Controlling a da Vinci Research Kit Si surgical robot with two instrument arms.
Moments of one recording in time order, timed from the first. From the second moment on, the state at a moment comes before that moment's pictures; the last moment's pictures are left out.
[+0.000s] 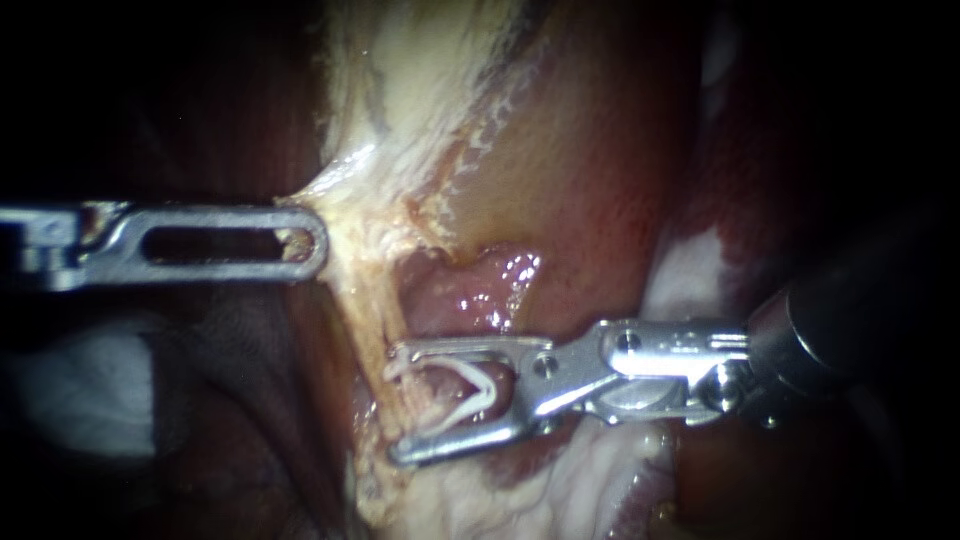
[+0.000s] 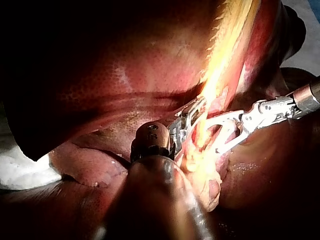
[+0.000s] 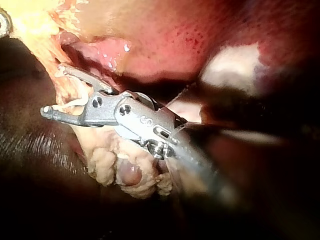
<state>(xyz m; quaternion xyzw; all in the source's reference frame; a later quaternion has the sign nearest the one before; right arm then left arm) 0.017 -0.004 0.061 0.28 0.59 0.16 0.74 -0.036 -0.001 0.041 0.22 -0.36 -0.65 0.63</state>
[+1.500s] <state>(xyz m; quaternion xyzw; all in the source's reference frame) 0.024 -0.008 0.064 0.36 0.60 0.14 0.70 -0.037 -0.001 0.040 0.22 -0.36 -0.66 0.63</state>
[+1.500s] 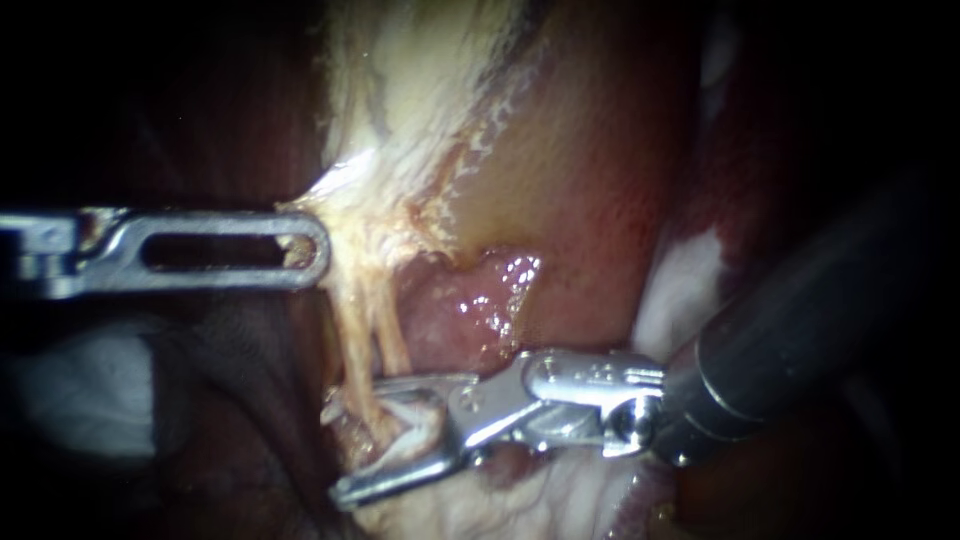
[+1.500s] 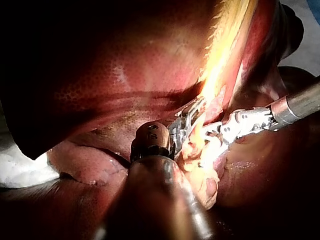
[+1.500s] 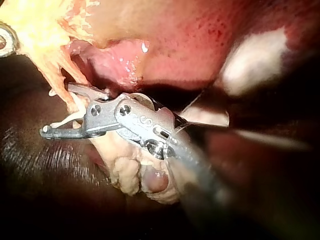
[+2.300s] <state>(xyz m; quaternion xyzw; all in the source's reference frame) 0.022 -0.007 0.066 0.35 0.59 0.16 0.71 -0.037 -0.001 0.040 0.22 -0.36 -0.66 0.63</state>
